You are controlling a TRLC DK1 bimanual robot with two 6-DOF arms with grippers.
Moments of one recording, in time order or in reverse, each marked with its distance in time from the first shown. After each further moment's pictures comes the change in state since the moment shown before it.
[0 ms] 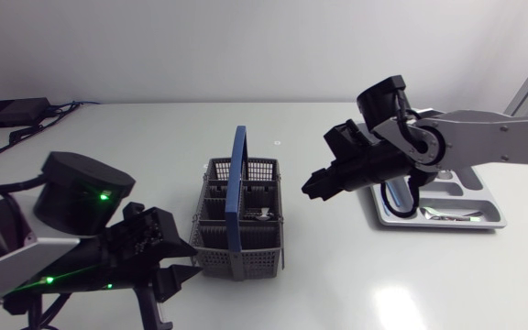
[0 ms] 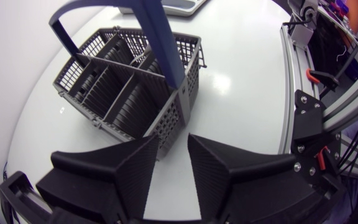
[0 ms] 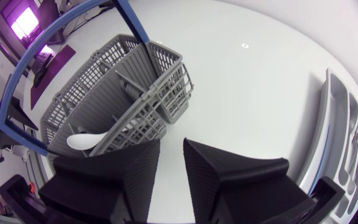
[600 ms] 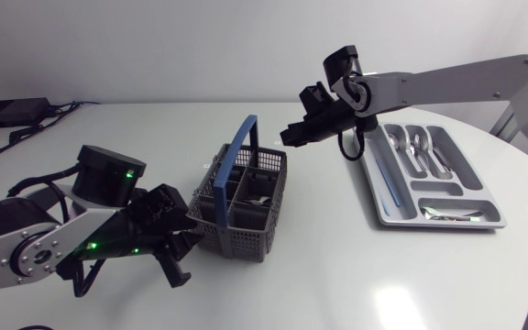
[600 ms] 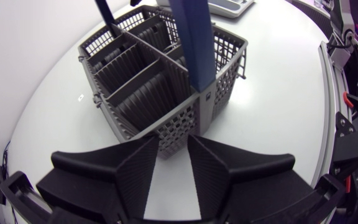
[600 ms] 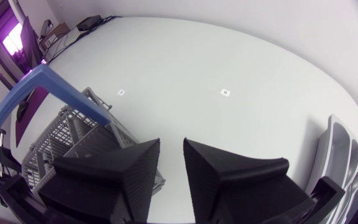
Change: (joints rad) left arm 0.175 0.212 -0.020 0.292 -0.006 0.001; right arm -0.051 0.468 0.568 -0.016 0.007 0.031
